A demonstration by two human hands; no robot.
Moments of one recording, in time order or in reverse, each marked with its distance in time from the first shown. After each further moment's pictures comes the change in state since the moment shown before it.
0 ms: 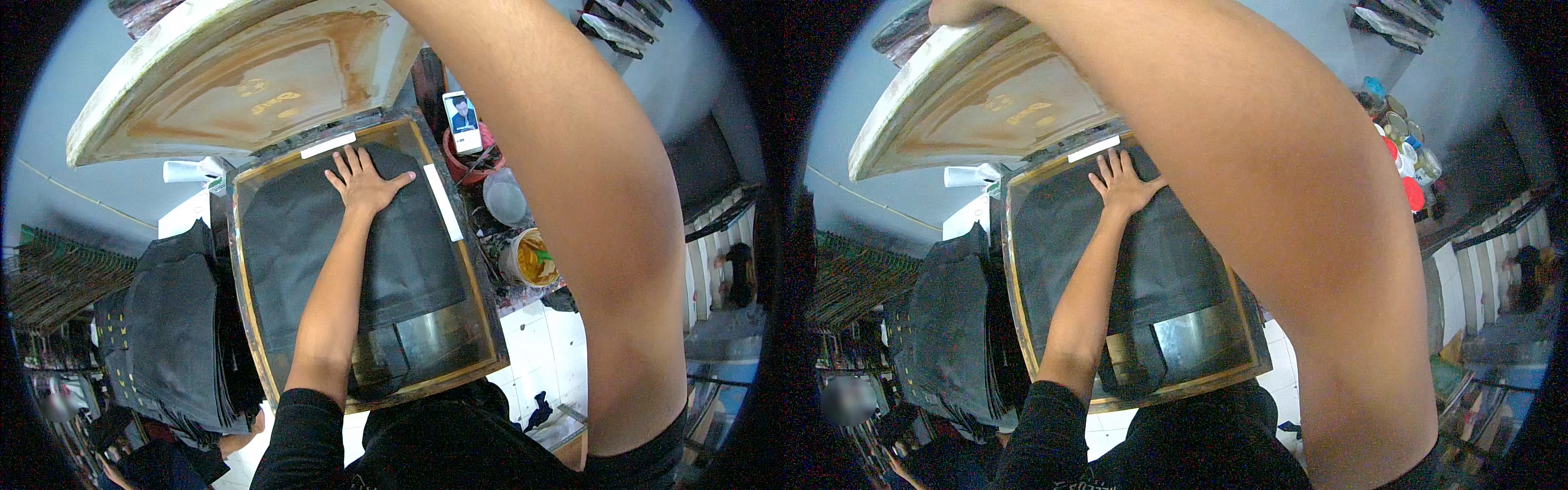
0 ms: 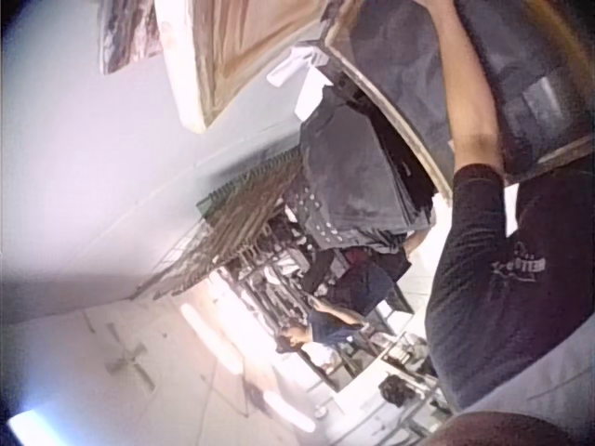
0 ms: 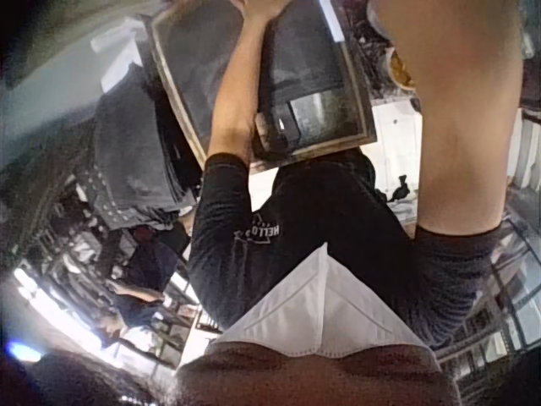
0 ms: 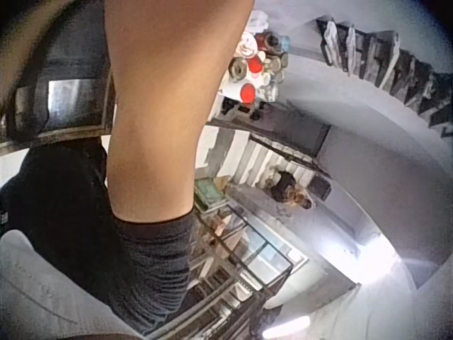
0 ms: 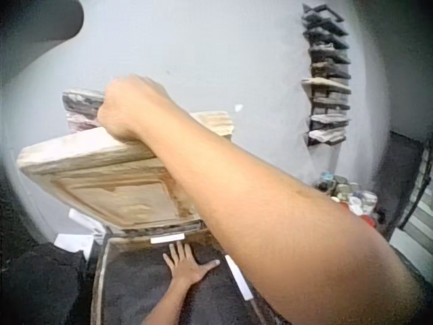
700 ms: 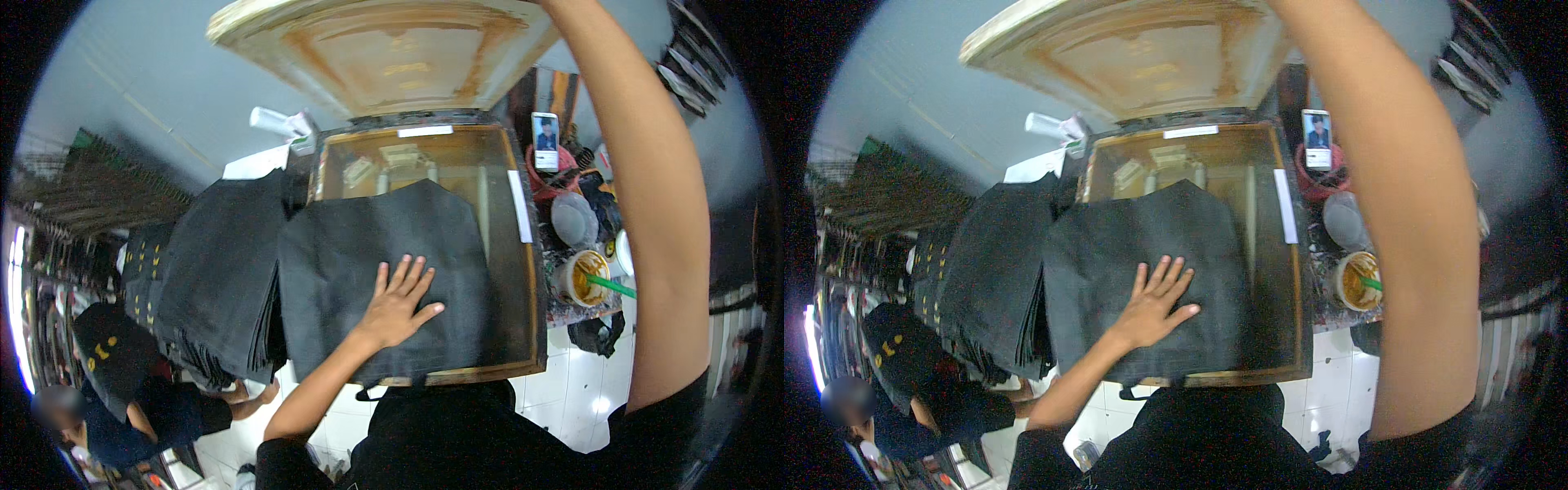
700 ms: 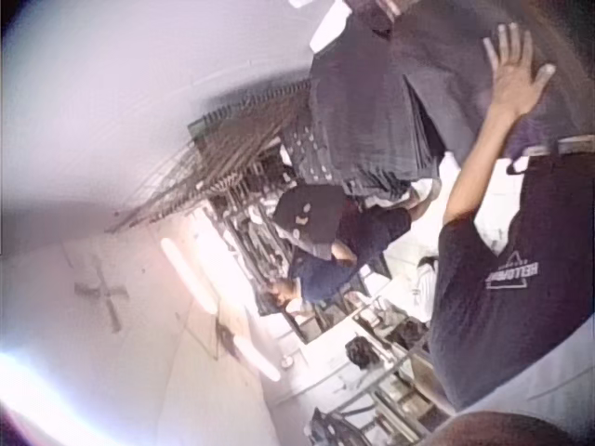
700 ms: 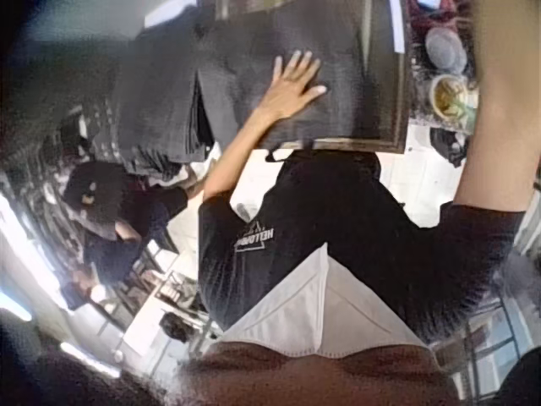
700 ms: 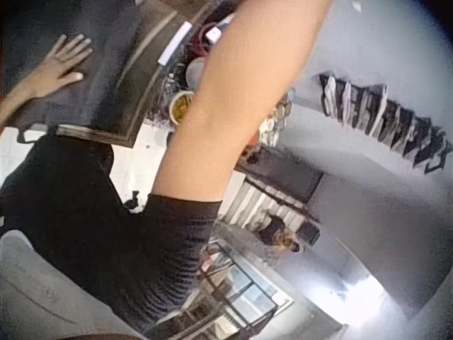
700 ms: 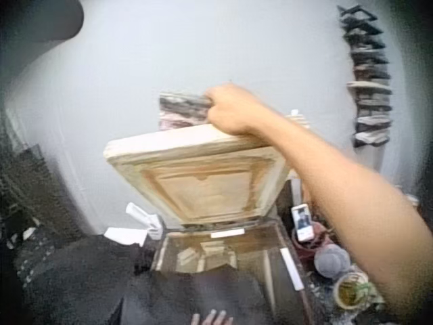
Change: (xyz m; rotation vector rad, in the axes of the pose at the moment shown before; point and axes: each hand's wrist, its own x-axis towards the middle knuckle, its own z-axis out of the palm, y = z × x) left_hand -0.270 -0.109 -0.045 -0.013 -0.220 0.353; right_hand 0.036 0.022 0.018 -0.041 0.030 -0.077
